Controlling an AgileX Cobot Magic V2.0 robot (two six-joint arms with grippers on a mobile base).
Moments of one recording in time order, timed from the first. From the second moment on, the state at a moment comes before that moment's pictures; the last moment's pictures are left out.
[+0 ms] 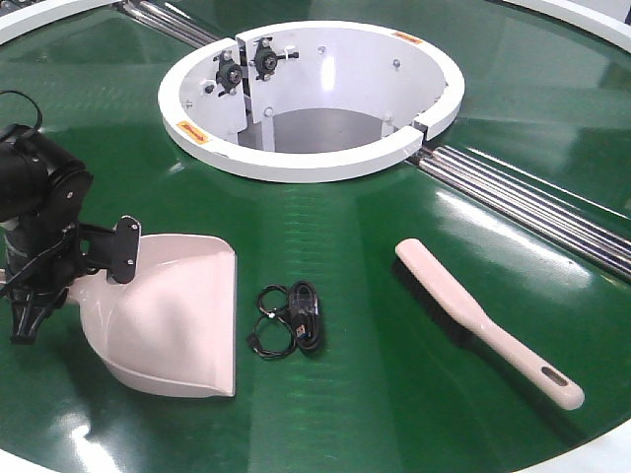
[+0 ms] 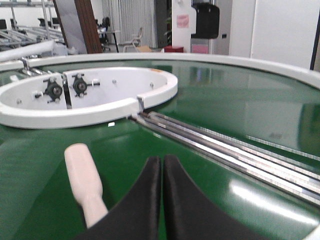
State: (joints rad) left arm -0.22 1.82 -1.27 0.46 1.11 1.03; right arm 0.00 -0.01 0.03 -0.04 0.05 0.03
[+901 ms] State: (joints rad) left arm -0.22 1.82 -1.27 0.46 1.11 1.03; right arm 0.00 0.72 -0.55 0.09 0.46 -0.01
